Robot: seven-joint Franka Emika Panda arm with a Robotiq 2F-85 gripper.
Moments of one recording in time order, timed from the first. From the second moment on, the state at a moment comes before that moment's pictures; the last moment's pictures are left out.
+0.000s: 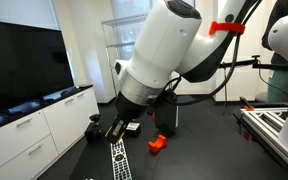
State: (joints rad) arm 1.20 0.36 -1.05 -2.37 -1.25 3.07 1.52
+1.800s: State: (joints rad) arm 1.55 0.99 -1.18 -2.37 -1.24 3.15 2.39
